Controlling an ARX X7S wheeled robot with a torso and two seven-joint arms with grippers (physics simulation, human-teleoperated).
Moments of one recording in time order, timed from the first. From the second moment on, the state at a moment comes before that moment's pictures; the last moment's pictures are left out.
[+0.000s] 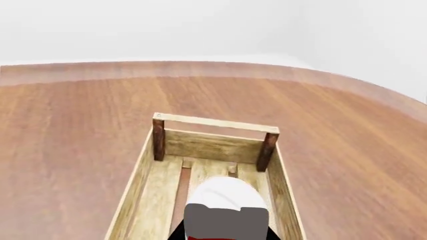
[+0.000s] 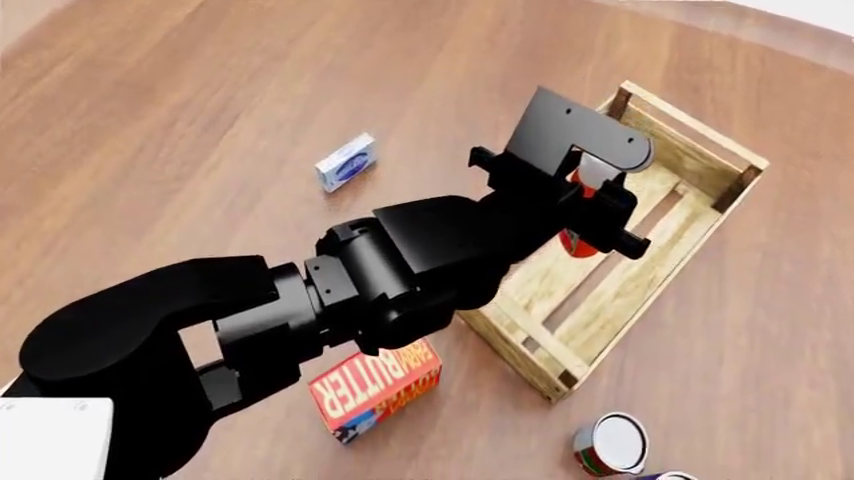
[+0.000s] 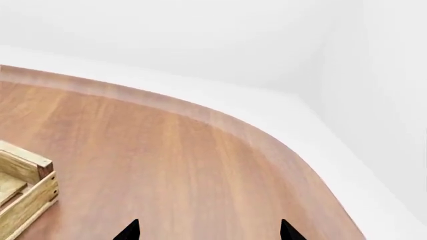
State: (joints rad) left arm -1.49 0.00 1.57 -0.50 -1.41 -0.02 -0.29; right arm -0.34 0.87 1.54 -0.58 1.03 1.13 0.07
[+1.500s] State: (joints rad) left arm -1.45 0.00 1.57 -0.53 -1.39 0.01 -0.29; right arm -0.25 0.92 1.26 -0.35 0.85 0.92 0.07
